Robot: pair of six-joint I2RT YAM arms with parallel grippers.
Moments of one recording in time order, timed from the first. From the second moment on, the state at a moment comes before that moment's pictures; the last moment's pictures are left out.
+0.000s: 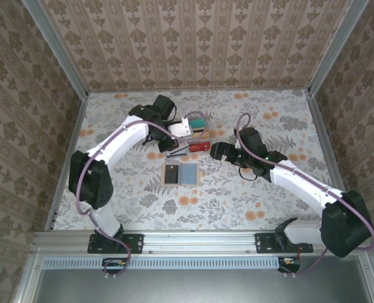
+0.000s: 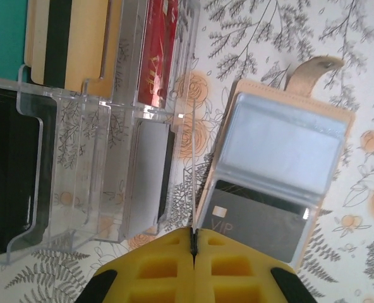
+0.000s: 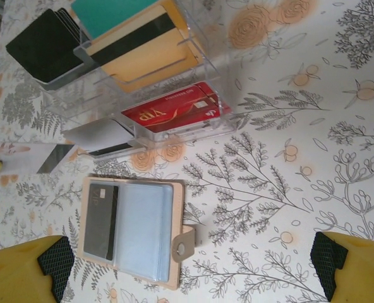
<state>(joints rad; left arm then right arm) -0.56 1.79 1.57 -1.04 0.22 0.78 0.48 1.27 0.81 -0.30 -0.11 0.68</state>
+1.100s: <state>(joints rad) -0.56 2.12 1.90 -1.24 0.08 1.02 0.47 1.32 0.82 -0.33 -0.12 0.69</state>
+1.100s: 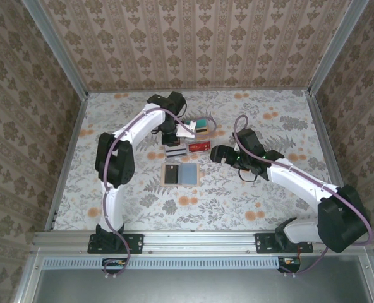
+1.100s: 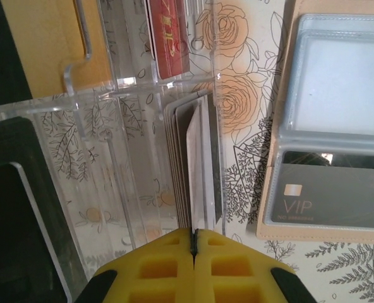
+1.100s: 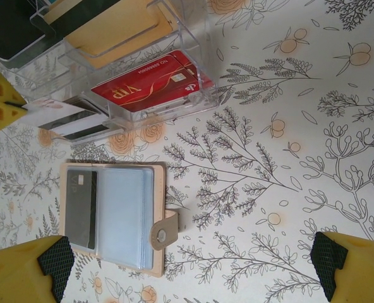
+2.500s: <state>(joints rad) -0.36 1.47 1.37 -0.72 -0.06 0.38 0.71 1.46 1.00 -0.41 -0.02 0.65</state>
